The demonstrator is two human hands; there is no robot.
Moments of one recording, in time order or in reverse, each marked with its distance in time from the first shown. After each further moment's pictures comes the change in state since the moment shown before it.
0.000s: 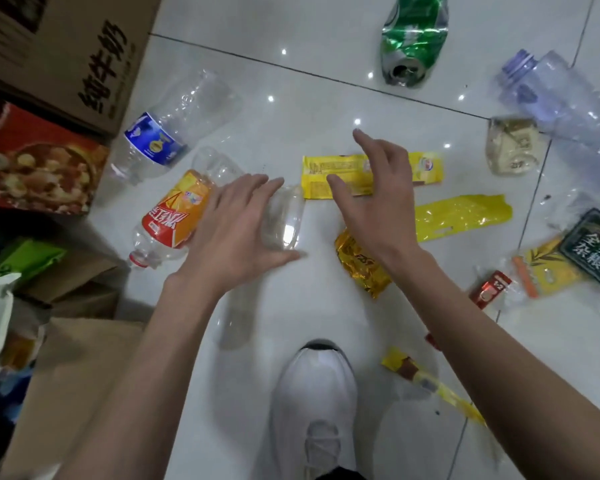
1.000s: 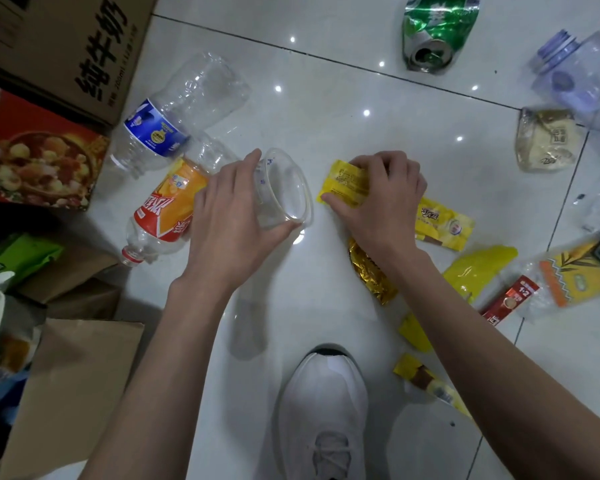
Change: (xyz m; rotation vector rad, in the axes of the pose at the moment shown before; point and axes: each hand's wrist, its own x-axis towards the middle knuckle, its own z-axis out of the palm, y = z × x) left_hand 0.004 0.002 0.000 -0.140 0.141 -0.253; right_hand -0.001 0.026 0.033 -0.297 -0.026 -0.001
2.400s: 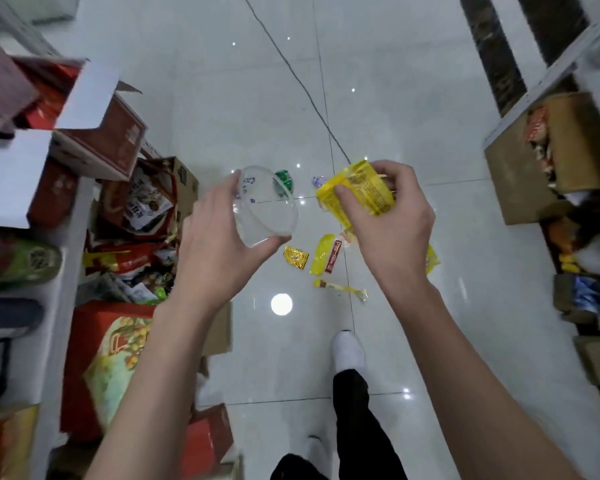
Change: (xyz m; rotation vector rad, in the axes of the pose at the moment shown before) left_hand -0.348 0.298 -0.559 -0.137 0.028 0.414; right_hand -0.268 -0.354 -0.690 0.526 0.555 0.366
